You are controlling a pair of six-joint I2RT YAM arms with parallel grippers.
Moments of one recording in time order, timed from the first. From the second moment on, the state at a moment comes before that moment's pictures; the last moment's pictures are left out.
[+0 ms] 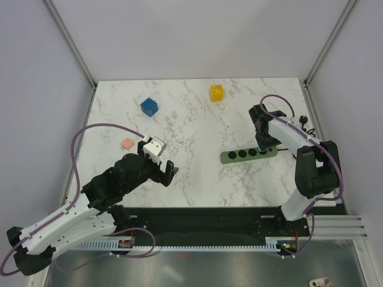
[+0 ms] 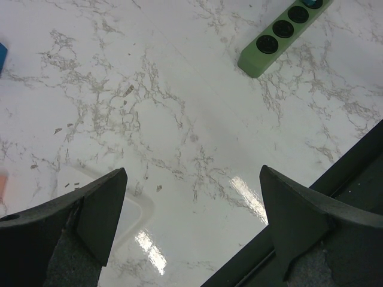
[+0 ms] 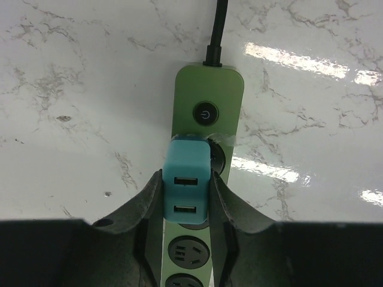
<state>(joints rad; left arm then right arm) -0.93 0.64 0.71 -0.47 -0.24 -0.13 0.24 1.71 1.17 -0.93 0.49 1.58</state>
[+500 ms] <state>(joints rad) -0.93 0.62 0.71 -0.47 -0.24 -0.13 0.25 1.68 1.12 -0.89 0.51 1.63</state>
